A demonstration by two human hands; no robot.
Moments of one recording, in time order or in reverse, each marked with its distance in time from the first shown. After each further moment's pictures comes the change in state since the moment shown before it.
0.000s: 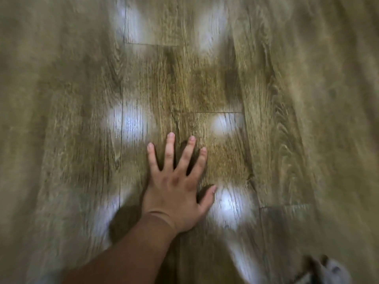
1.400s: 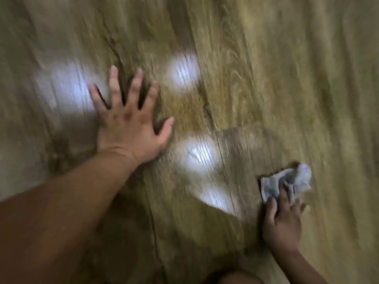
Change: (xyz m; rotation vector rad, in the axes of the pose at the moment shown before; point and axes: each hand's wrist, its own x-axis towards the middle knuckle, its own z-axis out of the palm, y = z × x) left_hand 0.008 -0.003 0.011 -0.006 0.047 -0.029; right_hand -0.143 0.029 0.041 0.226 0.056 0.651
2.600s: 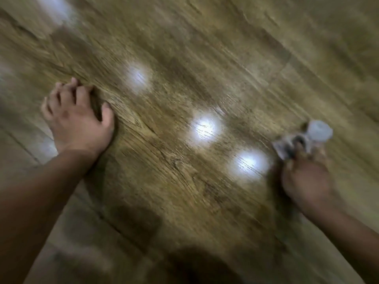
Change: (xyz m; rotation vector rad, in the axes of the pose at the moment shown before) left_hand -0.176 0.148 0.039 -0.103 0.107 0.223; right_hand -0.204 0.261 0.033 0.068 -0.070 0.378
